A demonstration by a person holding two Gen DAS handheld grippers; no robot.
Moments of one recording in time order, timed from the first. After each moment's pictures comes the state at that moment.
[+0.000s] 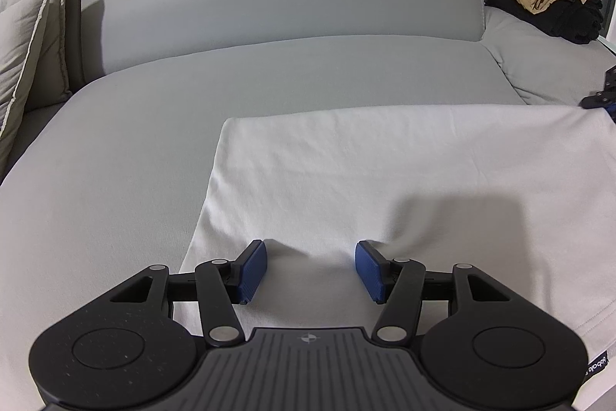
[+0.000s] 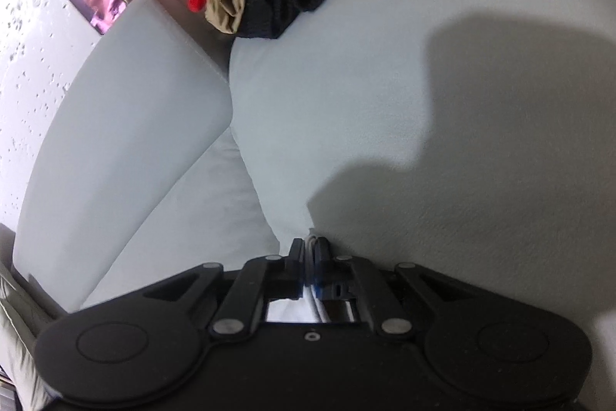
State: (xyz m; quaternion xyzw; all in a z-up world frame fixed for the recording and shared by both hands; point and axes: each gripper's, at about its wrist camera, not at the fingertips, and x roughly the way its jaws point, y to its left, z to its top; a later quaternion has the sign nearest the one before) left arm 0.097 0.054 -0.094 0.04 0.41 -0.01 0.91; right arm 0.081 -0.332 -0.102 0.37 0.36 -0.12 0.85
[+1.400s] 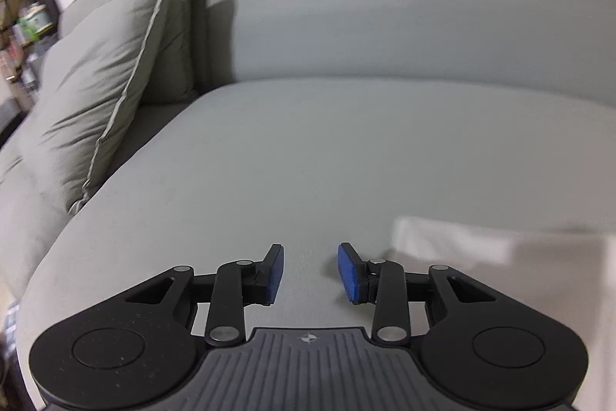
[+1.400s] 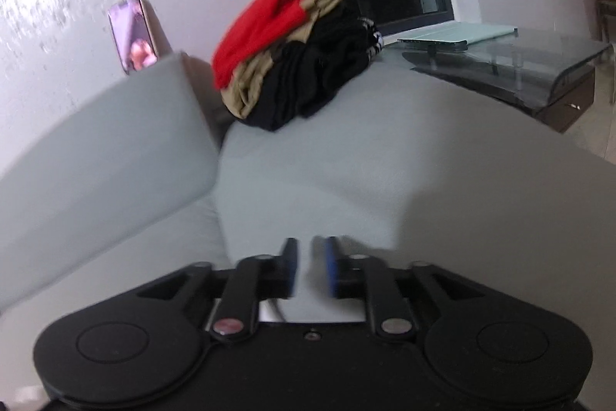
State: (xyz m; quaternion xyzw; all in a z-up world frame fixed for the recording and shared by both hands) left arm 0.163 0.110 -0.074 0.04 0.38 0.18 0.91; right arm 0.010 -0.304 -0.069 0.23 0.24 -0.19 0.92
